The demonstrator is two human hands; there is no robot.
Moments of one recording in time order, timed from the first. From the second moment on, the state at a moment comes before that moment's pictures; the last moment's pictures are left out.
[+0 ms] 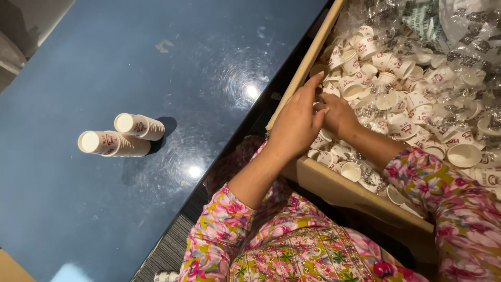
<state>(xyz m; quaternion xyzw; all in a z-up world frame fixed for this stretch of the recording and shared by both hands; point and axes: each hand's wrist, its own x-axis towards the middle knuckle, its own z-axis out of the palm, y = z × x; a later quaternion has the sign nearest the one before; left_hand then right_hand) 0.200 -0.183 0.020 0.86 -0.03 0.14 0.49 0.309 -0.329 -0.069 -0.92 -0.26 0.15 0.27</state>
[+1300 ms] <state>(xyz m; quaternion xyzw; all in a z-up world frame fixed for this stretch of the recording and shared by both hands) 0.170 -0.178 0.034 0.83 -0.01 0.25 0.50 0.244 -0.352 -0.056 -0.40 -0.10 0.37 0.83</state>
